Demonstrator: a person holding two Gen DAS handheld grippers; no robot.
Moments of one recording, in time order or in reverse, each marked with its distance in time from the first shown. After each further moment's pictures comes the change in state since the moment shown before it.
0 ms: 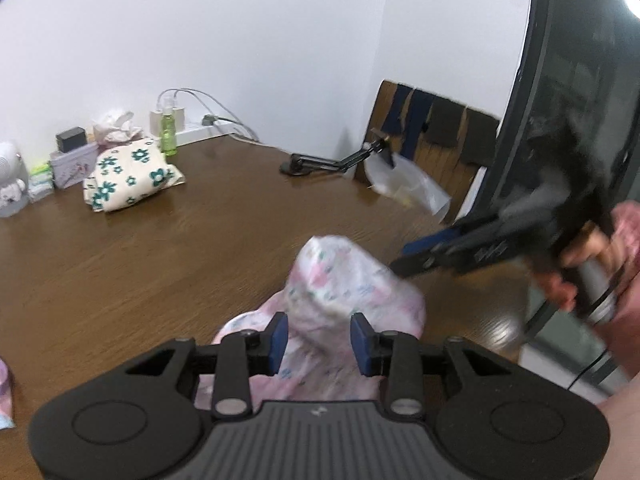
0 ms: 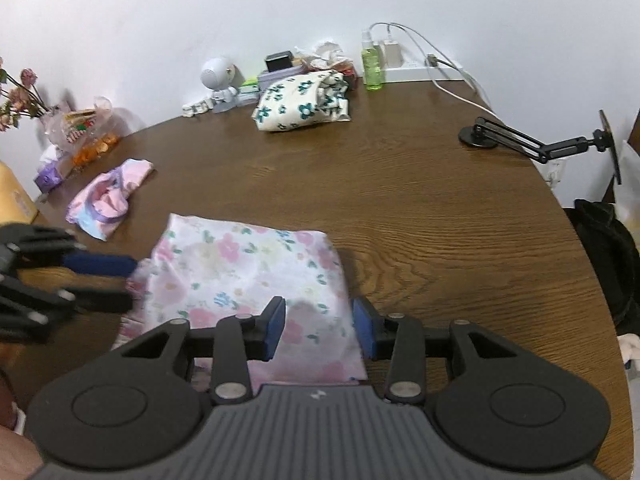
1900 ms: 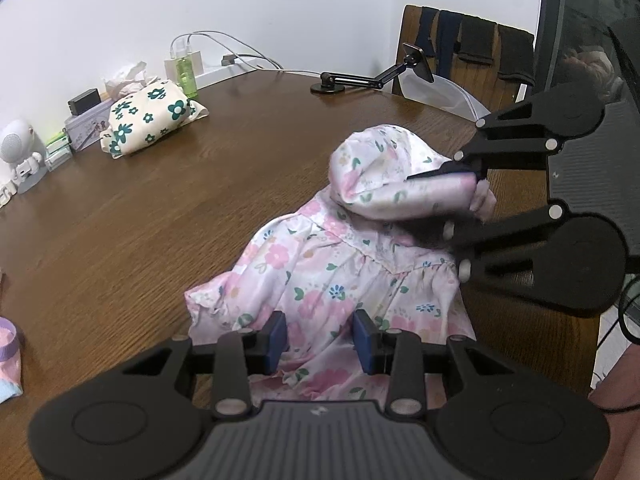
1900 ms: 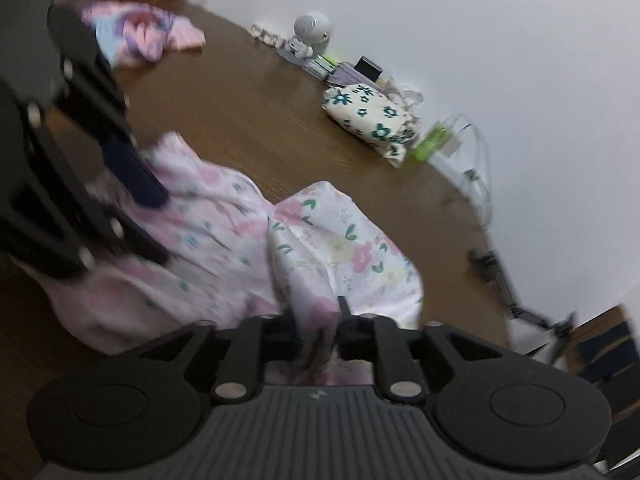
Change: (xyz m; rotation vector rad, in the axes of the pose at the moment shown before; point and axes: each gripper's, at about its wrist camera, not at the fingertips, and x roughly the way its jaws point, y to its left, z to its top) left arm 0.044 0.007 -0.049 0.110 0.164 0.173; right arm 0.054 0.126 -0.035 -0.655 -0.035 -0.323
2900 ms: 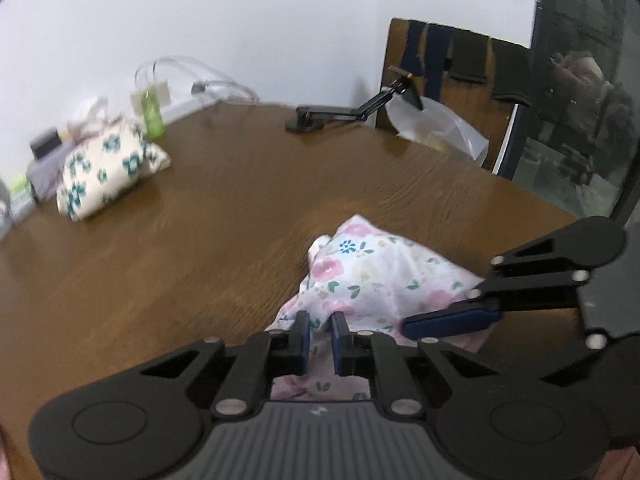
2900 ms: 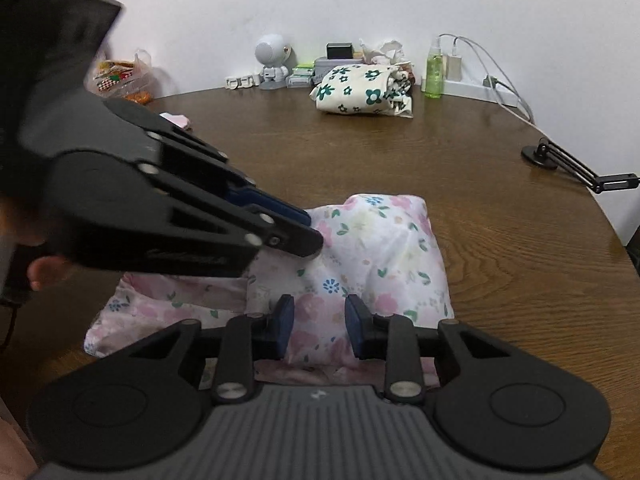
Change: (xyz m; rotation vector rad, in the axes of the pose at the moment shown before) left arm 0.044 -0.013 0.074 0.020 -0.023 -0.048; right arm -0.002 -0.051 -0.041 0.458 -0.046 0.306
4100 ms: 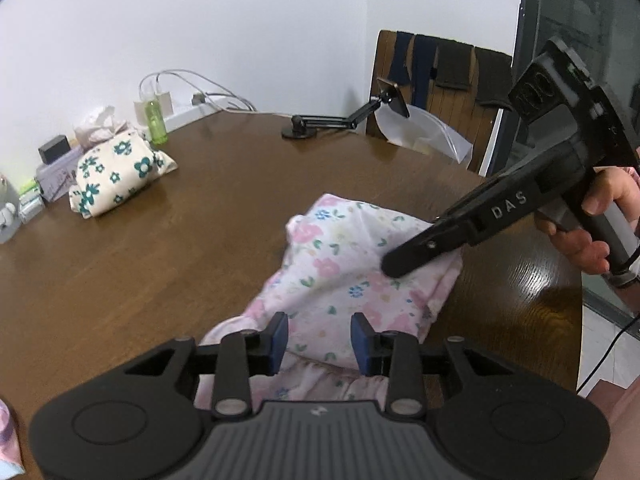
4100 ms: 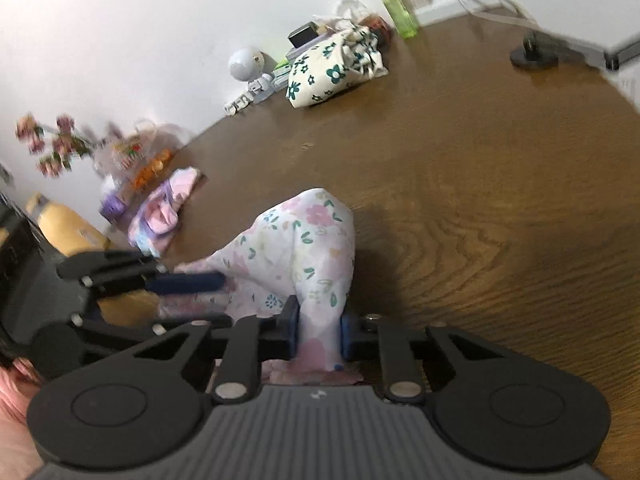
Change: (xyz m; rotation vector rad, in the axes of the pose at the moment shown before) left arm -0.041 0.002 -0.023 0.031 -0.047 -0.006; right arm 0.014 -0.099 0.024 0.338 0.100 0.282
